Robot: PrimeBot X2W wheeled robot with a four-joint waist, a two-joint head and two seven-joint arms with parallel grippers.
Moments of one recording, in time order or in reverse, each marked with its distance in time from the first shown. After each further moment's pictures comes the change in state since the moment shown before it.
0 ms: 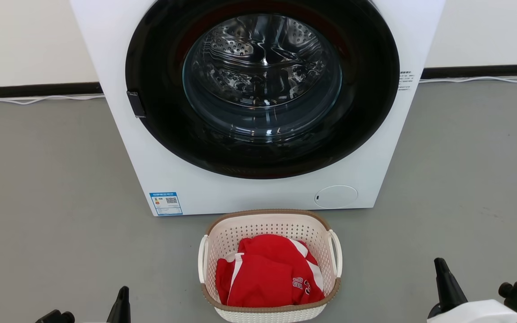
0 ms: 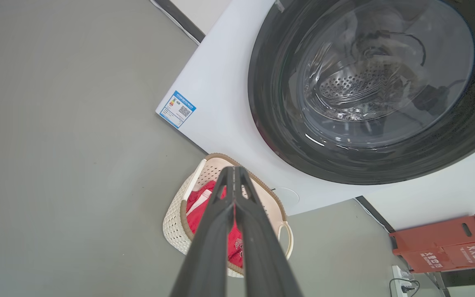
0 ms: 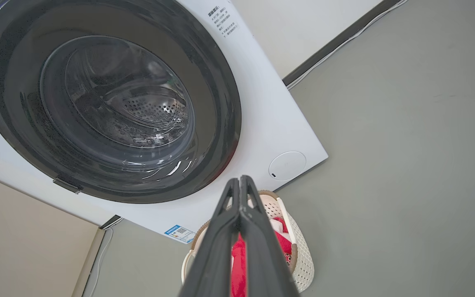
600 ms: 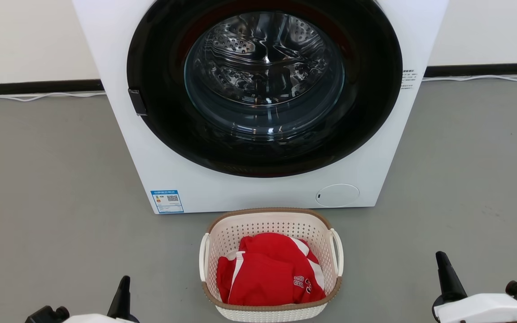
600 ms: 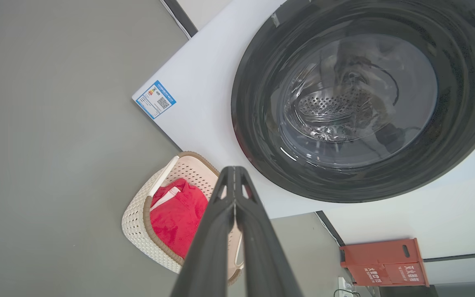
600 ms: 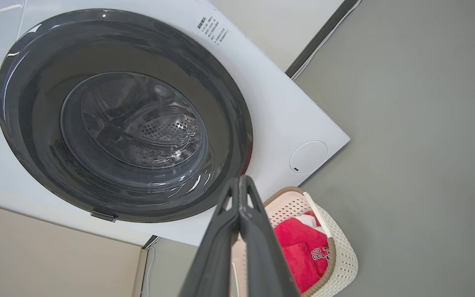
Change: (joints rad) left arm -0.018 -0.002 0.012 -0.028 -0.190 -0.025 0.051; right arm -0.019 0.010 -0.016 -0.021 0.218 0.000 0.048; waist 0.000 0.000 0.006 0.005
